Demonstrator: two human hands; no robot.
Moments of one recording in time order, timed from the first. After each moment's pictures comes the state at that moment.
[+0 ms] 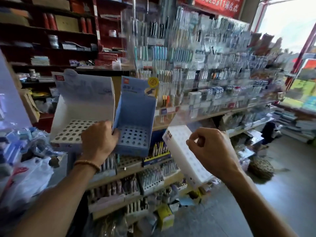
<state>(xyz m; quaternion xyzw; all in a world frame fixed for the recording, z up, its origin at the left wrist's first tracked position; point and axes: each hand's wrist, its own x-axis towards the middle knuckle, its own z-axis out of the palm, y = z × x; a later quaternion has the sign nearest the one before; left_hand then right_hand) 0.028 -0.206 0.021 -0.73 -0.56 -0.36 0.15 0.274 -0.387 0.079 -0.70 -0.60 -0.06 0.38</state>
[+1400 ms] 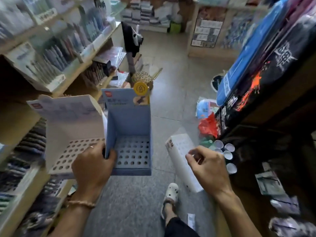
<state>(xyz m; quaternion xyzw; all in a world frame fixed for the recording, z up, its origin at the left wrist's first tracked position) 0.632 -0.382 -0.168 -0.94 -0.27 -0.20 -0.10 0.725 -0.654 -0.149 -0.91 -0.16 -0.03 0.37</state>
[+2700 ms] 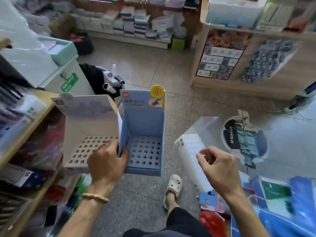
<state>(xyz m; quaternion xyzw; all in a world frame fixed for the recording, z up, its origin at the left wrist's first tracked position) 1.508 -0.270 -0.195 -0.95 -0.23 -0.16 -0.10 1.589 -0.544 -0.170 -0.92 -0.10 -0.01 0.37</state>
